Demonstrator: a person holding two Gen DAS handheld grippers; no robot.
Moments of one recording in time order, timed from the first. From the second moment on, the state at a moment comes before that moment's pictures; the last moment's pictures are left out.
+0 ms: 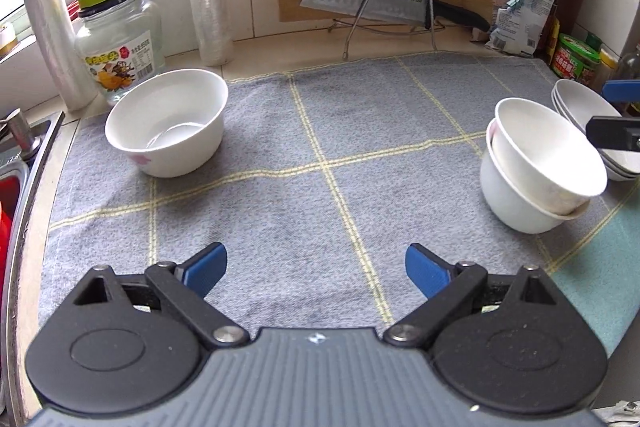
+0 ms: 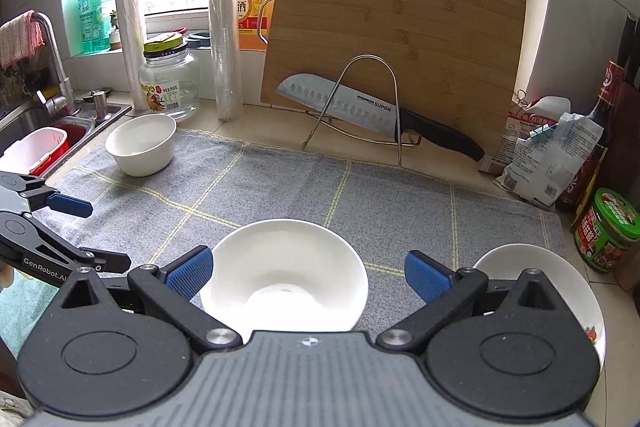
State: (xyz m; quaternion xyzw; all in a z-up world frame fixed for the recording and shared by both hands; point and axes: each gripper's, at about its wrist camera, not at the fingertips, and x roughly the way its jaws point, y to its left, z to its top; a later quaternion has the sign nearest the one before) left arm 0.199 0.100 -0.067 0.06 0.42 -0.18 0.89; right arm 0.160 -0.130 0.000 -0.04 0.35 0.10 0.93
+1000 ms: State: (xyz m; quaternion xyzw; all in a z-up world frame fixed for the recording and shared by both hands) left arm 0.290 0.178 -0.107 0.07 0.37 -0.22 0.90; right arm 0.268 0.049 -0.019 -0.13 0.43 0.14 0.88
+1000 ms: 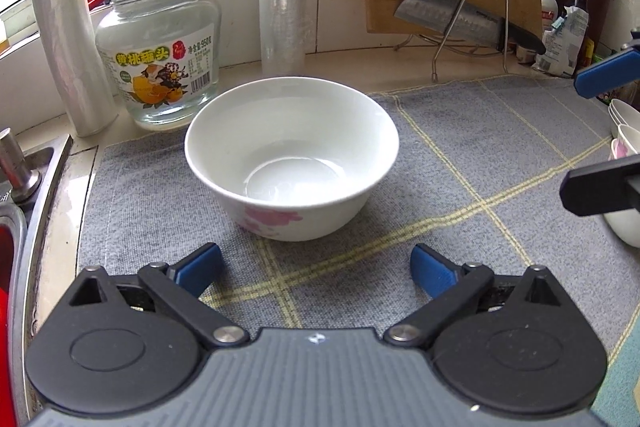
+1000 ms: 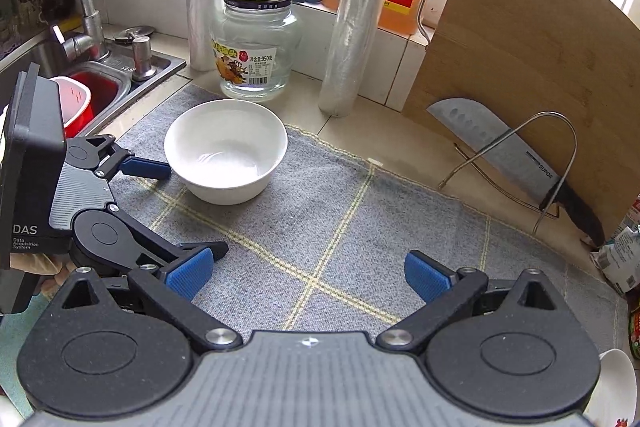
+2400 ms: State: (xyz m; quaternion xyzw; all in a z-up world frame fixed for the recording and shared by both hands) left arm 0.306 0.185 -0.093 0.08 0.31 -0.23 0.92; right arm 0.401 0.109 -0.057 -0.06 0.47 0.27 0.84
